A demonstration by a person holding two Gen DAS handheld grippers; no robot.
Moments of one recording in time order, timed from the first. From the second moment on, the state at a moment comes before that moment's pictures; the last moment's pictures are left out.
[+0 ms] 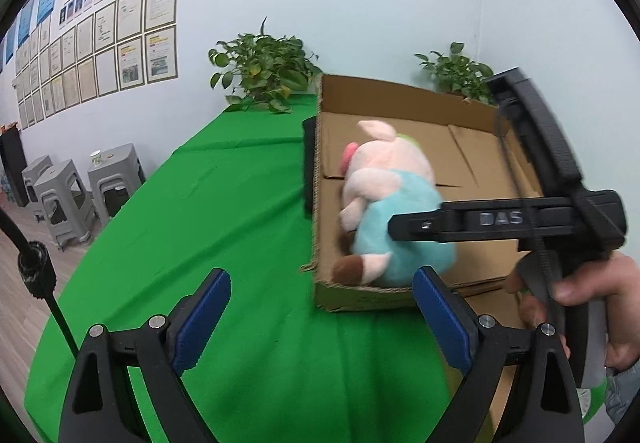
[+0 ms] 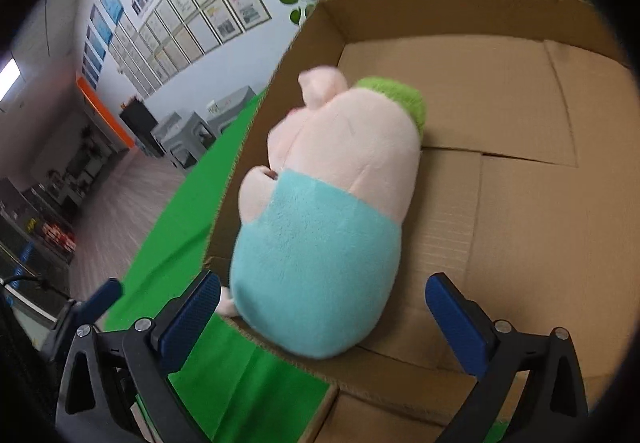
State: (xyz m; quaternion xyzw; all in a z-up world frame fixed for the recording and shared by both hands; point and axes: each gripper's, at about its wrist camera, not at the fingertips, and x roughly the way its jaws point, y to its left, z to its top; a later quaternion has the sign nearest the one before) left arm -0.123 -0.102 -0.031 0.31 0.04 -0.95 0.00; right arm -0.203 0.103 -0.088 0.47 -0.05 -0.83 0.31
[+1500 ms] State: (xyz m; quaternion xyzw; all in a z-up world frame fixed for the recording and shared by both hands) left arm -0.084 -0.053 -0.008 0.27 0.02 -0.96 -0.01; right arm -0.059 0.187 -0.047 0.34 -0.02 -0.93 0.17
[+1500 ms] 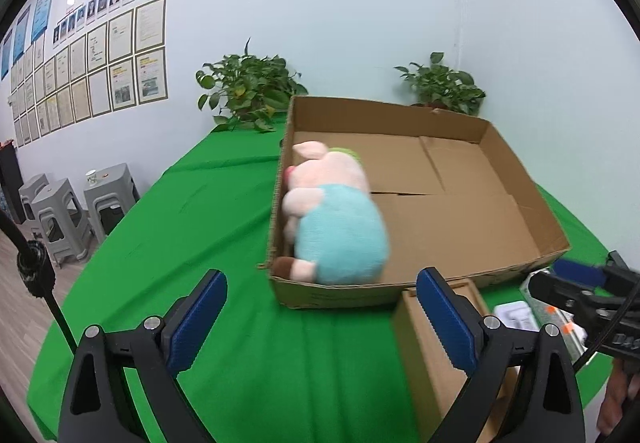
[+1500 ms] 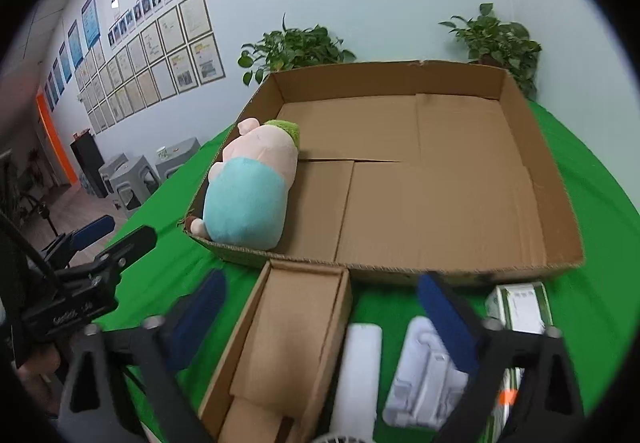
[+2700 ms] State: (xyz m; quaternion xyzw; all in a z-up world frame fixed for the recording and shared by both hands) left arm -0.055 -0.028 0.019 0.30 0.03 -0.95 -0.08; right arm 0.065 0.203 -0.045 0.34 -0.02 -0.86 0.39
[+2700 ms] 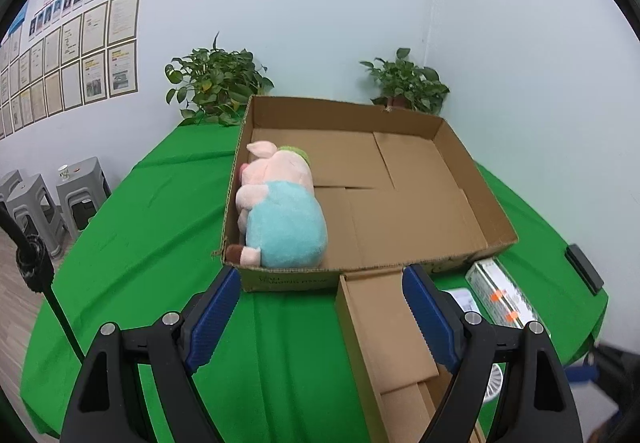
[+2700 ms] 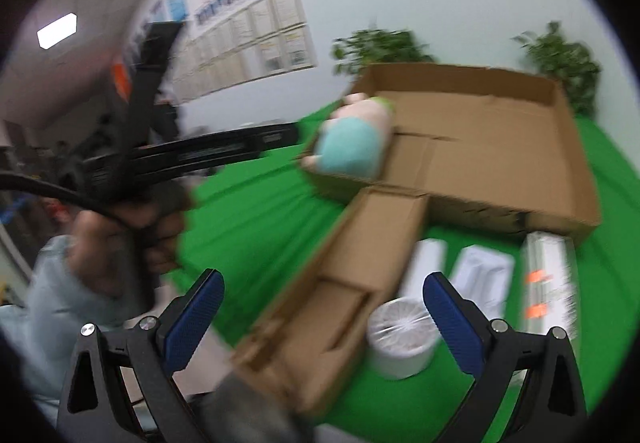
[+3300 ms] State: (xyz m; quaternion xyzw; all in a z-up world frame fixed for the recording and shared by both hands) left arm -0.043 -0.001 -0.083 0.42 0.04 -0.90 -0.12; right arm 0.037 0.202 -0.113 0.39 0.03 -0.90 0.19
